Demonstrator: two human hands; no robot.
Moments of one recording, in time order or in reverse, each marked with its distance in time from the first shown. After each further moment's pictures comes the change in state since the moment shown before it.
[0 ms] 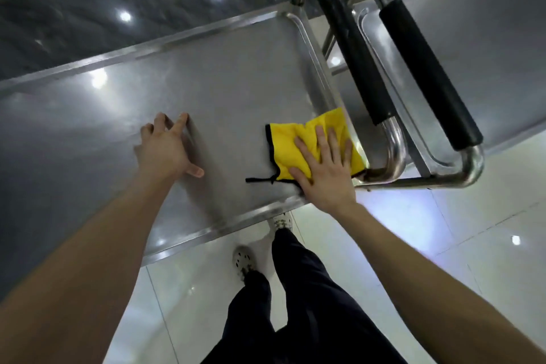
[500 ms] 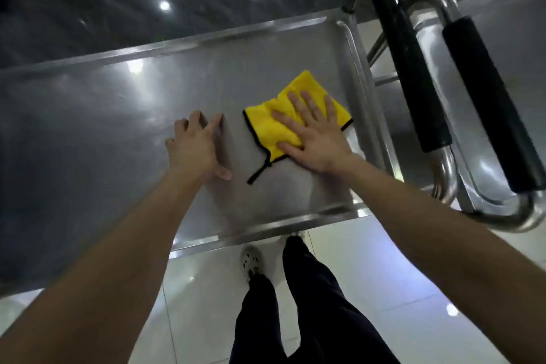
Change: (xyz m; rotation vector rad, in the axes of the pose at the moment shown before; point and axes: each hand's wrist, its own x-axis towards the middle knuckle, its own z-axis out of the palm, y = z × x) left_hand 0.004 -0.008 0.005 0.005 0.014 0.018; right_hand 0.144 -0.042 0.001 -0.012 -0.055 -0.424
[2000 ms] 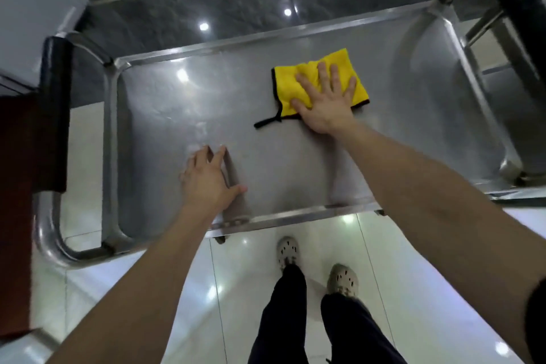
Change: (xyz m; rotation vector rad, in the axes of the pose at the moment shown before) left_hand -0.087 -0.230 0.067 -0.108 0.071 -0.138; right_hand 0.126 -0.198 0.013 0.130 -0.117 0.359
